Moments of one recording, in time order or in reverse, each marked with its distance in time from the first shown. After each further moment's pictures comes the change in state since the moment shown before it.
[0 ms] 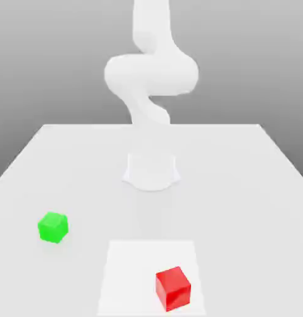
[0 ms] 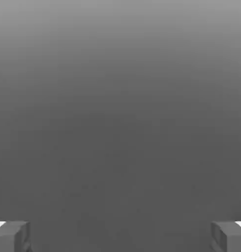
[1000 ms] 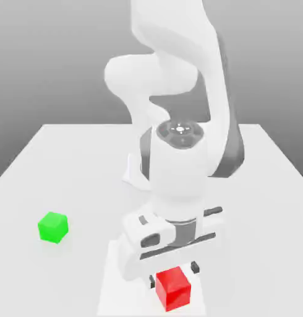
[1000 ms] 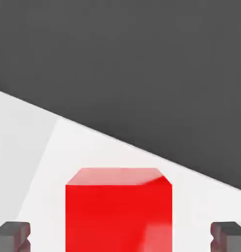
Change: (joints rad) arm 0.100 1.055 -0.016 -0.178 0.024 0.508 -0.305
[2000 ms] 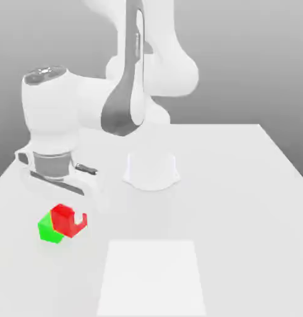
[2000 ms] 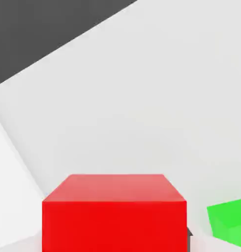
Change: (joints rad) arm -0.381 -0.435 -0.250 -0.267 -0.072 -0.166 0.531
